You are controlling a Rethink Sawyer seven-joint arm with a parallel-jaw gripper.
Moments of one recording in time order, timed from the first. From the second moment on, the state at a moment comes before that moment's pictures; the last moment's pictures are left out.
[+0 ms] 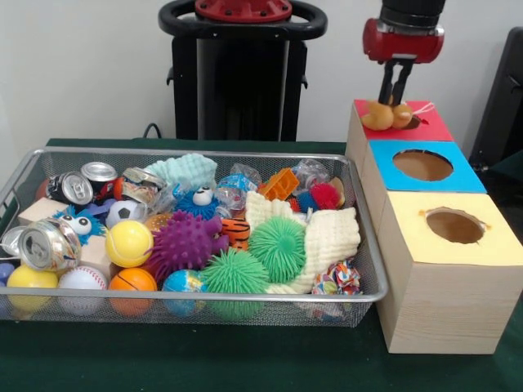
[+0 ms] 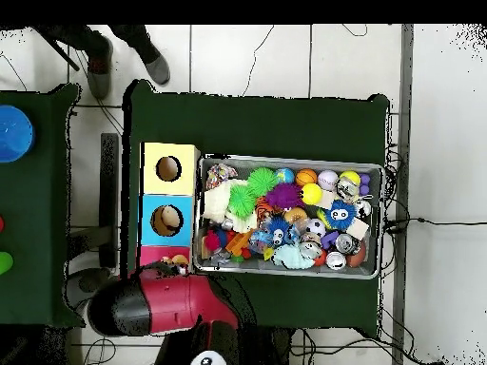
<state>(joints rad) 0.13 -0.87 -0.08 2.01 -0.03 0.42 1.75</state>
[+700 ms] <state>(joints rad) 0.23 -0.85 -0.12 2.01 -0.05 0.42 1.75</state>
